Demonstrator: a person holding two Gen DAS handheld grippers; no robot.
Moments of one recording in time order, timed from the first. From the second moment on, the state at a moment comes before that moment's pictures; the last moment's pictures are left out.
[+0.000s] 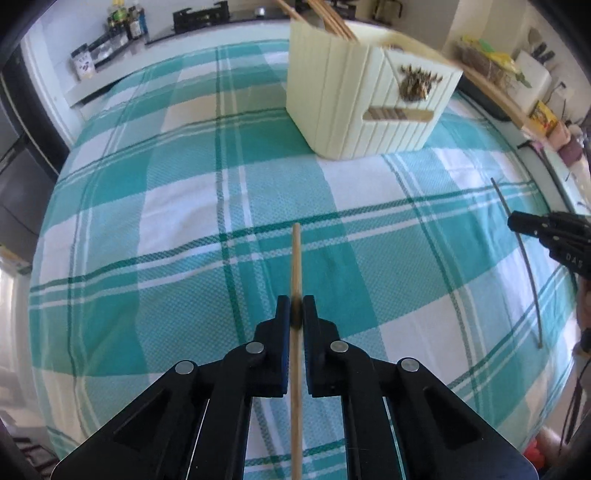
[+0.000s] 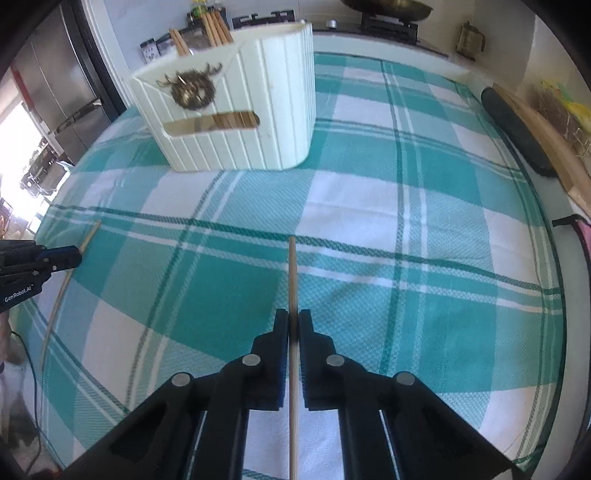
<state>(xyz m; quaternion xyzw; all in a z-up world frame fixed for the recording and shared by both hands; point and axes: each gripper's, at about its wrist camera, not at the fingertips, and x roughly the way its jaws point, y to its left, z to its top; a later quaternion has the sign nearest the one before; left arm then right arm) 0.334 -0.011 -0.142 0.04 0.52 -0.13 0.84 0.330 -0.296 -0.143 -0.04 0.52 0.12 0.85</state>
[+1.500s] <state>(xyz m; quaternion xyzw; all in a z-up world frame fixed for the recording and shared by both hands) 0.471 -0.030 0.048 -0.08 0.33 -0.14 0.93 0.440 -0.249 0.069 -0.09 0.24 0.16 0.95</state>
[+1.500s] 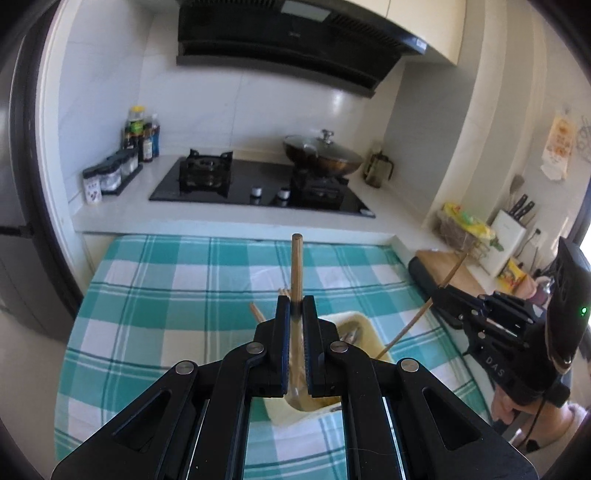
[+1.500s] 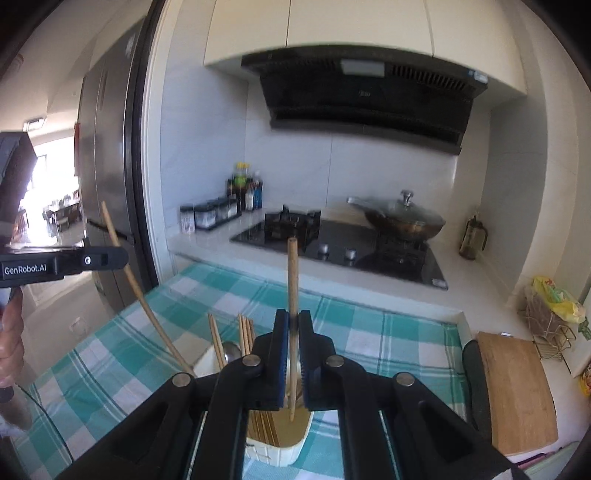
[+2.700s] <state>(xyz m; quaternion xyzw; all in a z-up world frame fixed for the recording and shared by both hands) 0.214 -0.049 0.049 -0.01 0.22 -0.01 0.98 0.206 -0.271 0.045 -0.01 0.22 0.07 0.97</state>
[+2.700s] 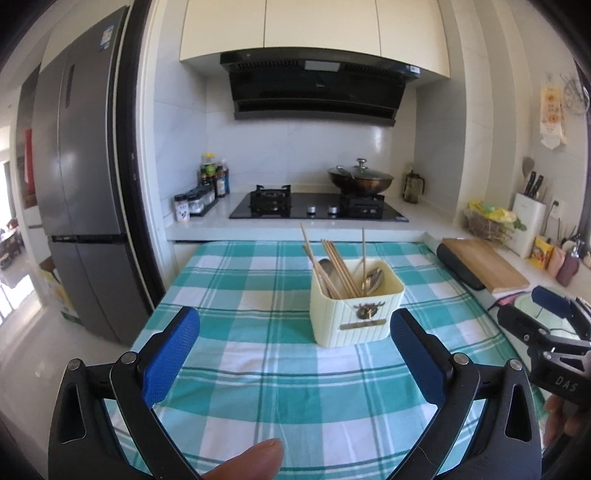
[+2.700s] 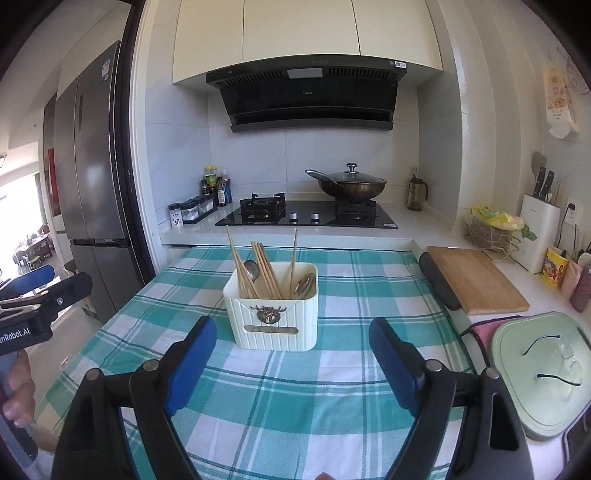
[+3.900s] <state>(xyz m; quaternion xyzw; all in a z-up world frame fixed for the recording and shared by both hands) 0.203 -0.060 0.046 0.01 0.24 0.01 0.97 0.173 -0.249 0.065 -0.05 0.20 0.07 0.98</state>
